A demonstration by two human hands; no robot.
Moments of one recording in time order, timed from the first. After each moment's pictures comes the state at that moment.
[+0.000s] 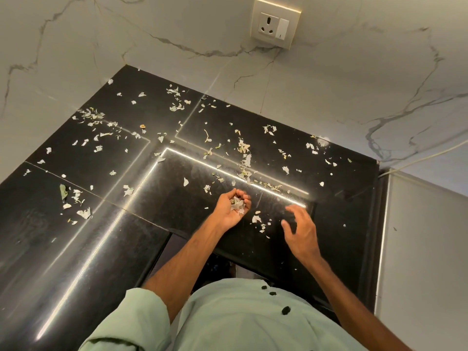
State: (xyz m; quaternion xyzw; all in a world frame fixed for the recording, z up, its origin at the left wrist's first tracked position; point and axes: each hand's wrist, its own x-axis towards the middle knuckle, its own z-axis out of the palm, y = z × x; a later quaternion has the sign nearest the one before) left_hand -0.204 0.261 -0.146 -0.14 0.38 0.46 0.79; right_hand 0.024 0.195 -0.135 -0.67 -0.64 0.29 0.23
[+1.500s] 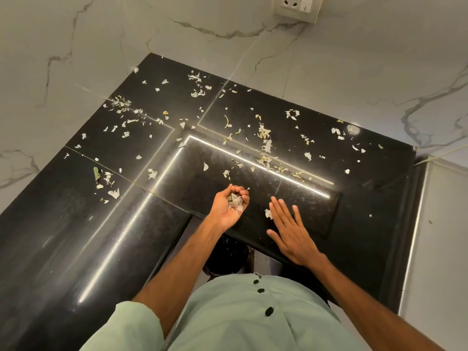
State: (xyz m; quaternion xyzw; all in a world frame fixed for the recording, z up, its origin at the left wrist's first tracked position) left_hand -0.245 0.208 -0.139 -0.17 0.34 0.53 0.76; right_hand -0.004 0.165 -0.185 -0.46 -0.87 0.17 -0.02
